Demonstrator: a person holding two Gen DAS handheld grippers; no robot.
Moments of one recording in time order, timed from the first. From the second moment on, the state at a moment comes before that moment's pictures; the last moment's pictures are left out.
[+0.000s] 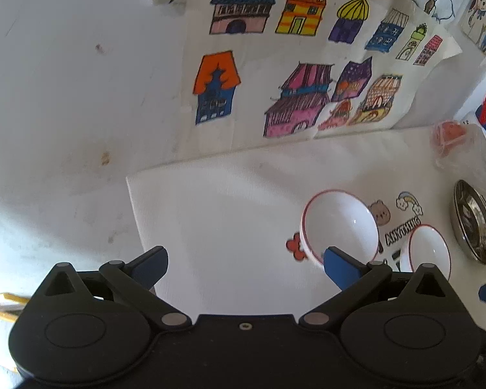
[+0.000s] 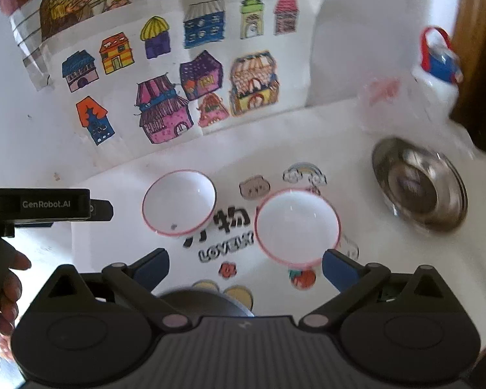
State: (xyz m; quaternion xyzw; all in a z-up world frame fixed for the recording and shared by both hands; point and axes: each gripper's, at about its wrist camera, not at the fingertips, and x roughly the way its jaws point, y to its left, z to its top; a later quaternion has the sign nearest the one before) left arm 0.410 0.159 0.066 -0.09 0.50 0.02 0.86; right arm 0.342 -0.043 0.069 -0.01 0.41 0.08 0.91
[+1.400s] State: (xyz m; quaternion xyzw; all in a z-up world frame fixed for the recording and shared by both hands) left arm 0.459 0.133 0.022 -0.04 0.54 -0.06 0.84; right arm 0.452 0.001 0.026 -0.17 0.45 0.18 0.86
